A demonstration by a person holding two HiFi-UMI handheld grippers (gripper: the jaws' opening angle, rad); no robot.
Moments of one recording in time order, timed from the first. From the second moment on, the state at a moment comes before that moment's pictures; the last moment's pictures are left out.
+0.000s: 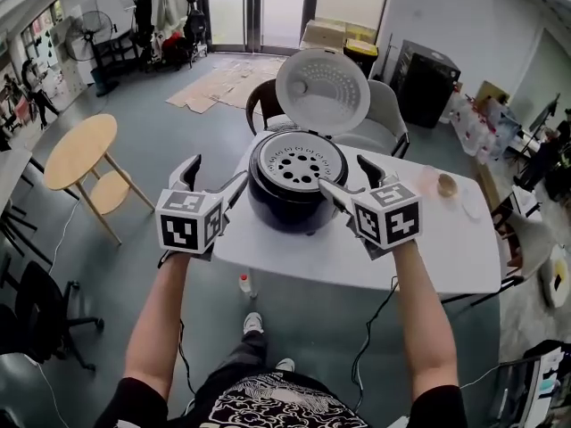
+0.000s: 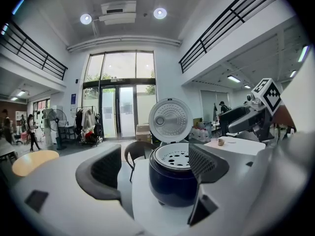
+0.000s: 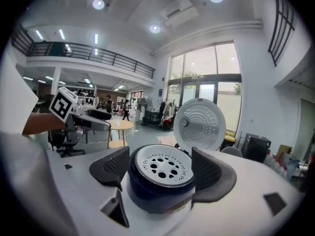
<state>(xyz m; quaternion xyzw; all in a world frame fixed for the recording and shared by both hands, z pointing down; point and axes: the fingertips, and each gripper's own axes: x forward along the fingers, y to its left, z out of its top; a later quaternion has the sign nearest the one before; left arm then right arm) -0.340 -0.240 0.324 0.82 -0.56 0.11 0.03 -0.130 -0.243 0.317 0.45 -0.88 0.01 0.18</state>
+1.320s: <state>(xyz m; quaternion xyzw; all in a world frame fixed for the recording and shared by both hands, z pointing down) -0.395 -0.563 0.383 0.90 -0.42 0.13 0.05 -0.276 -0.516 0.491 0.19 -0.79 0.17 0.56</state>
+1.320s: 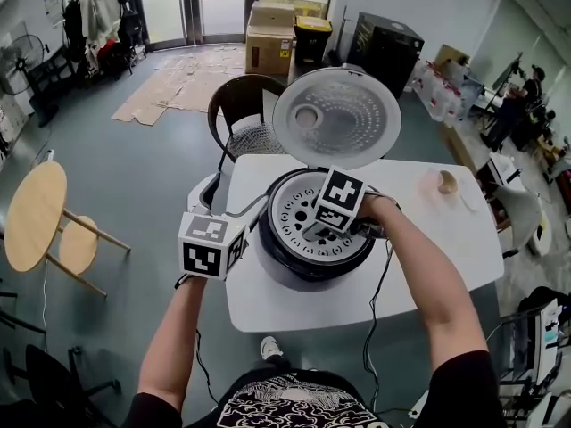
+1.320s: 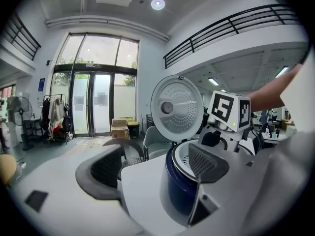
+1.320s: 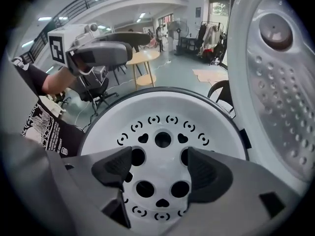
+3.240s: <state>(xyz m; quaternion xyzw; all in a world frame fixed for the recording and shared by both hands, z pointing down) -0.152 -0.464 0.283 0.96 -0.24 0.10 -0.01 -0.047 -0.390 0.372 0.31 -0.71 0.23 0.59</state>
